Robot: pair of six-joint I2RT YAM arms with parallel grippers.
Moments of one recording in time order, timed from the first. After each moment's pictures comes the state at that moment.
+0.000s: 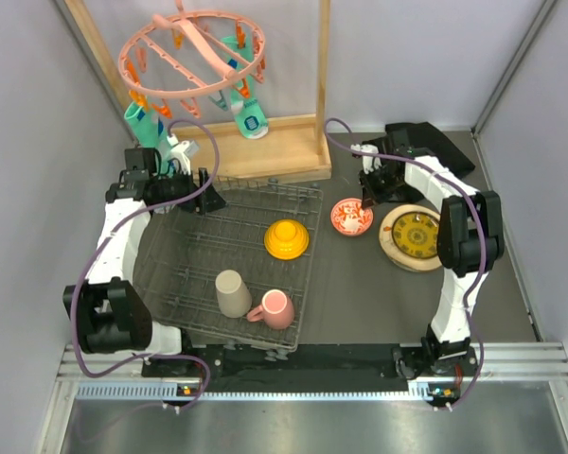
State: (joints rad) left arm 0.10 1.41 1.23 -0.67 0.86 0.11; right arm 0.19 1.97 1.54 -0.72 -0.41 -0.34
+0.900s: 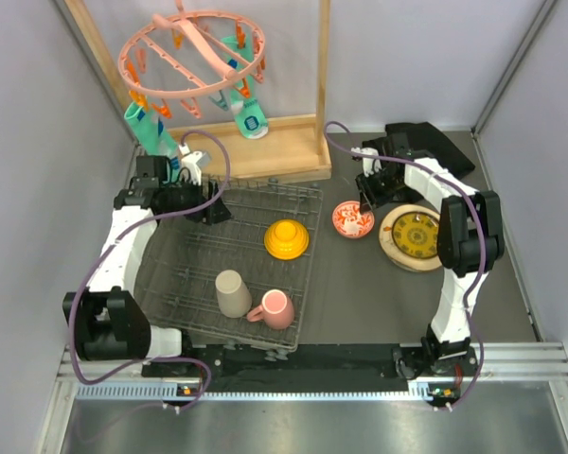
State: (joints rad) left arm 0.03 1.36 1.17 -0.69 0.77 0.15; right arm 0.19 1.97 1.52 -0.71 -0.41 -0.34
